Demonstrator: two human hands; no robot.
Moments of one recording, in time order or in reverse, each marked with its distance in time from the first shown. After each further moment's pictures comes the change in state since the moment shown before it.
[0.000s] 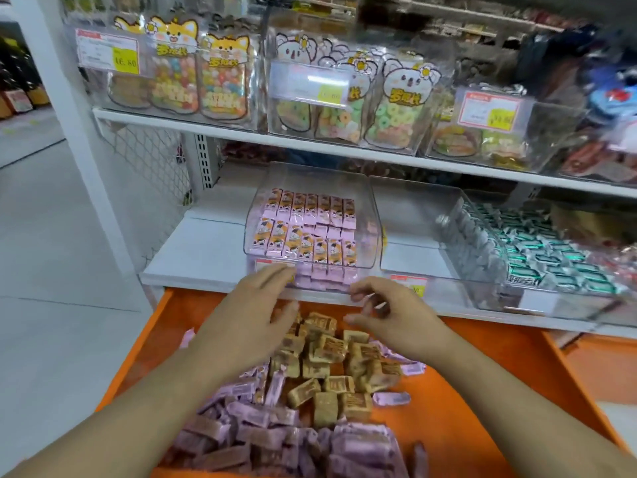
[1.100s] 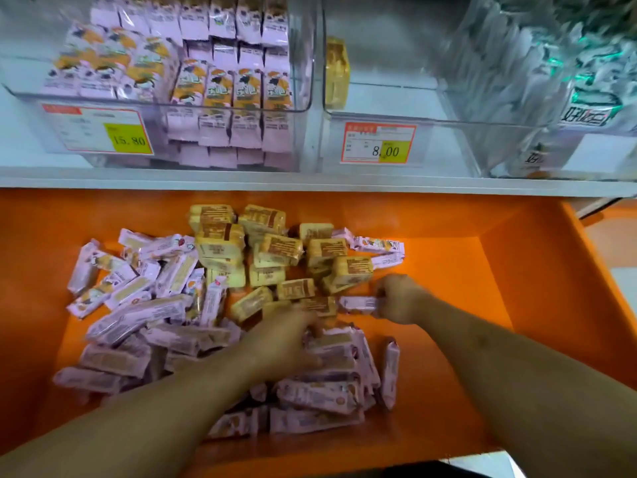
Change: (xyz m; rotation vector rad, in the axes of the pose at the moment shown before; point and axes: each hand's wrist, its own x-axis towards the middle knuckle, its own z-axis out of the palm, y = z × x) left_hand 0.000 0.006 0.281 -0.069 -0.821 -0.061; right_hand -0.001 0.315 0.098 -0.521 -0.500 0.539
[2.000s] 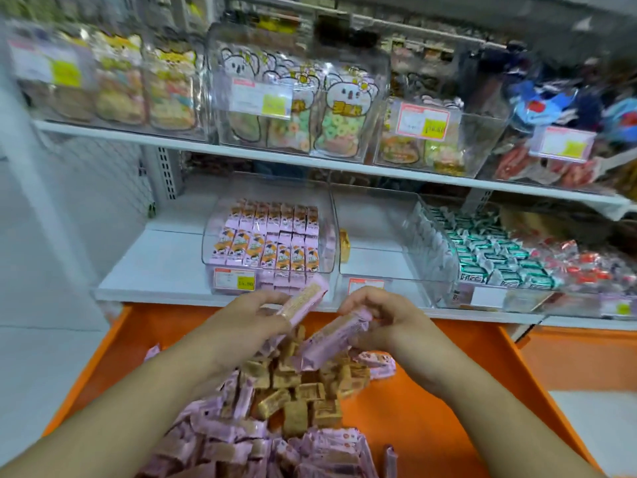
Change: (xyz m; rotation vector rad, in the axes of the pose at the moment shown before) left_hand -0.203 0.072 -0.189 -0.882 0.465 -0.054; right_hand -0.268 -0.129 -0.172 1.071 0.288 -0.623
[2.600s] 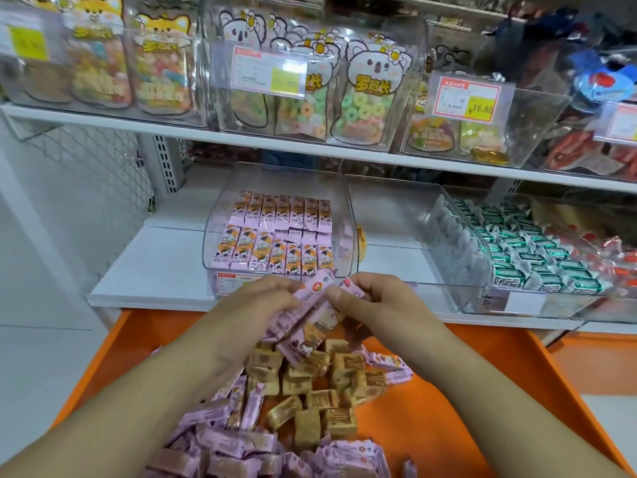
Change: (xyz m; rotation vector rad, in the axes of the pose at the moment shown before) left_hand 0.026 0.018 -0.014 -0.116 0.048 0.008; right_hand 0.059 -0.016 0.025 -0.073 0.060 0.036
